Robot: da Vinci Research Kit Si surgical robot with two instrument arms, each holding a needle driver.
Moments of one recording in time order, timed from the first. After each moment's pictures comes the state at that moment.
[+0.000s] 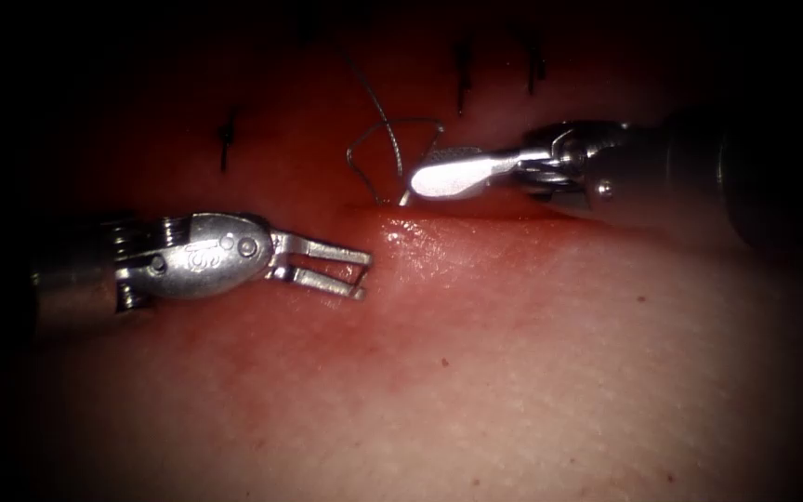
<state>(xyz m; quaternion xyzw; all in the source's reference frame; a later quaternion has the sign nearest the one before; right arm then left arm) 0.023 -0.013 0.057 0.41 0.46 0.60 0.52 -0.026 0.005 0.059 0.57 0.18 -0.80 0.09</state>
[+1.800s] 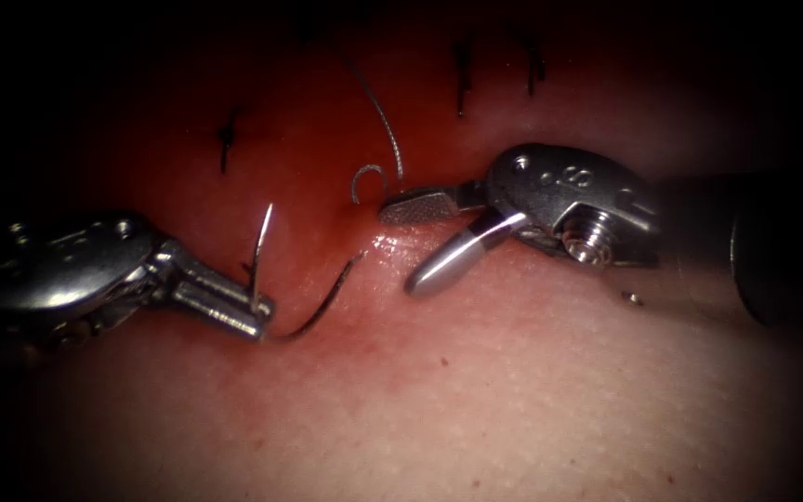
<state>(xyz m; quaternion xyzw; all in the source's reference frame) 0.026 -0.015 0.052 0.31 0.55 0.20 0.75 -0.020 0.005 0.047 0.63 0.37 -0.67 -0.13</state>
